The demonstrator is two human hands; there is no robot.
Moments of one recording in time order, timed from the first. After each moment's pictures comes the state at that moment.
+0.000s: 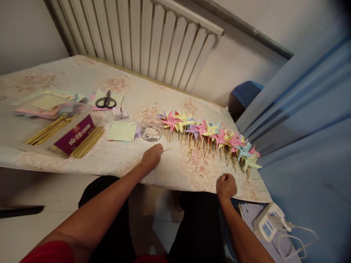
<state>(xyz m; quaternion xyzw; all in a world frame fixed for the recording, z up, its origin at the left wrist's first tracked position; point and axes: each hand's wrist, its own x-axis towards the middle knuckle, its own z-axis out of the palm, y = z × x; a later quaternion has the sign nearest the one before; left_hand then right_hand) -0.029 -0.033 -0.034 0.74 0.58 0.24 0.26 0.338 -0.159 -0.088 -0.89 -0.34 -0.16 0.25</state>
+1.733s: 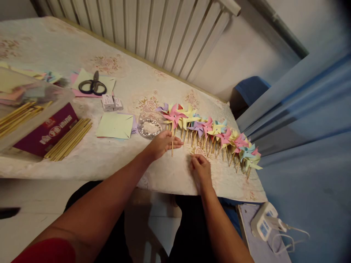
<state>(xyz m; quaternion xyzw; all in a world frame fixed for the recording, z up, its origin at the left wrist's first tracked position) -0.005 0.004 -0.008 0.33 0.23 0.45 0.80 0.197 -0.091 -0.038 -0.68 -0.46 0.30 0.48</state>
